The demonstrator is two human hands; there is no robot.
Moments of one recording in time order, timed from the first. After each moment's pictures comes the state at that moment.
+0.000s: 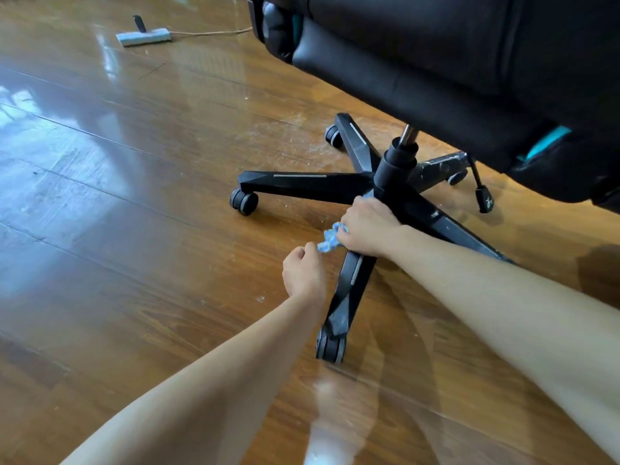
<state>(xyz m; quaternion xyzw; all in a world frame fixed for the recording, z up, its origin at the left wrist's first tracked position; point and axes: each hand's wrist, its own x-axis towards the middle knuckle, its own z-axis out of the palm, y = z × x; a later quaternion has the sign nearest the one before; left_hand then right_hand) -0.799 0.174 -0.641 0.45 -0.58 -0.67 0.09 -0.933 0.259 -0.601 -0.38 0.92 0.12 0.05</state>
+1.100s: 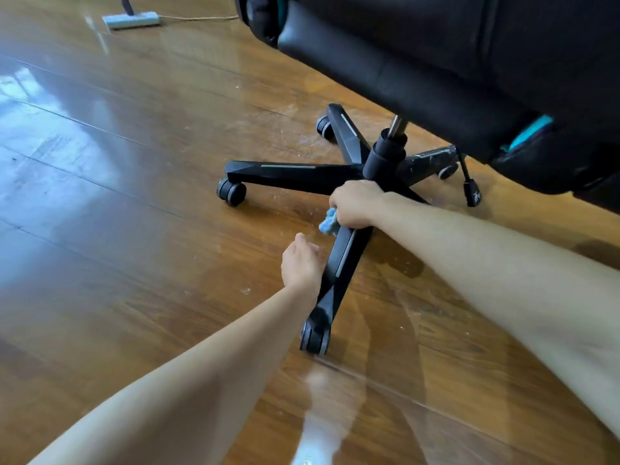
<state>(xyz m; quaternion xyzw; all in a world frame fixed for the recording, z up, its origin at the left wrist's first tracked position) -0.811 0.188 -0.650 0.45 -0.56 -0.70 0.04 -0.949 0.250 -0.573 -0.36 0.91 0.15 0.11</state>
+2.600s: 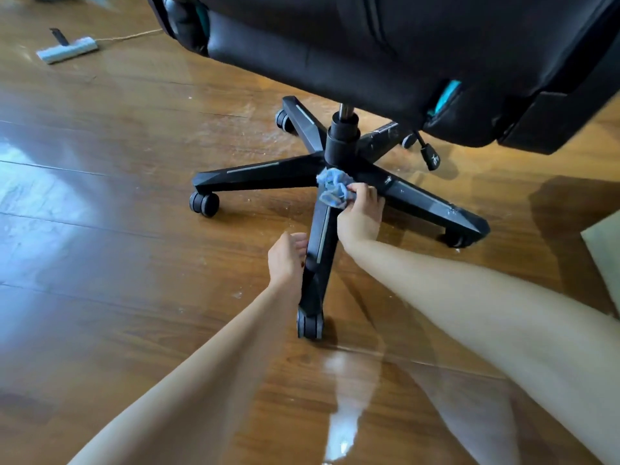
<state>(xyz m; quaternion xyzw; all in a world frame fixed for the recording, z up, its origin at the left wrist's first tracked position) -0.802 0.192 -0.634 0.40 -0.56 -0.72 -0.03 -0.898 0.299 -0.651 0.06 0.91 -0.39 -0.12</state>
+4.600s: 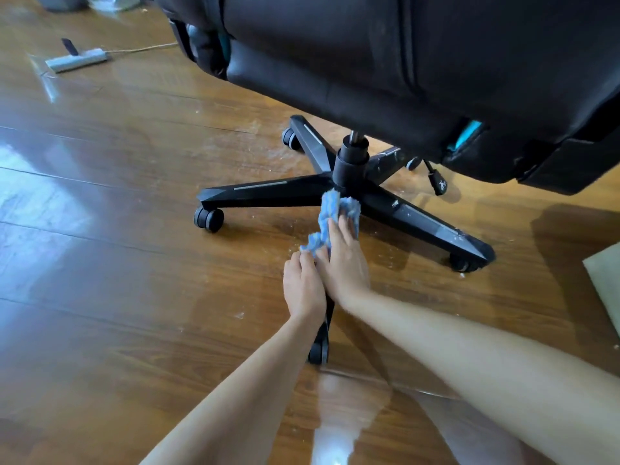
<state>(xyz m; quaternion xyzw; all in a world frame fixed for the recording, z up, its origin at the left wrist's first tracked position) -0.799 0.210 -0.658 0.32 -0.67 -0.66 0.09 -0.847 0.280 -0.645 -0.08 0.95 -0.31 -0.01</state>
